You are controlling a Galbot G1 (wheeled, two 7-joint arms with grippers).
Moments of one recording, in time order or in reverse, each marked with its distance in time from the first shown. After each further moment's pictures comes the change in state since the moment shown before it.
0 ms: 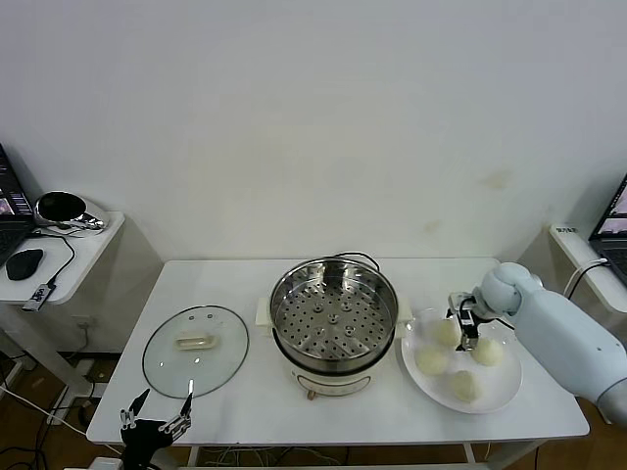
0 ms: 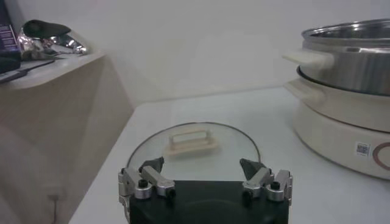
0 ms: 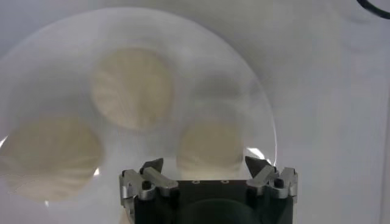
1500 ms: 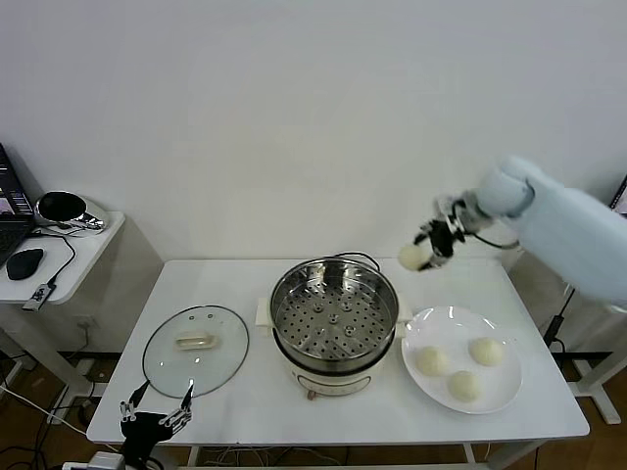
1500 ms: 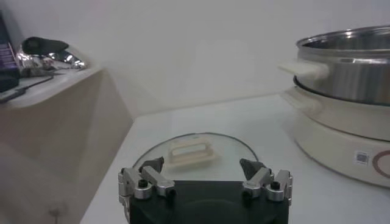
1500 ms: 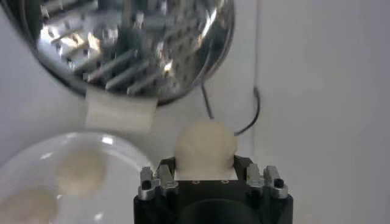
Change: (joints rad) left arm -0.006 0.020 0.007 -0.017 0.010 -0.015 -0.018; right arm 0.700 0.117 -0.460 0.058 0.552 0.028 -0.153
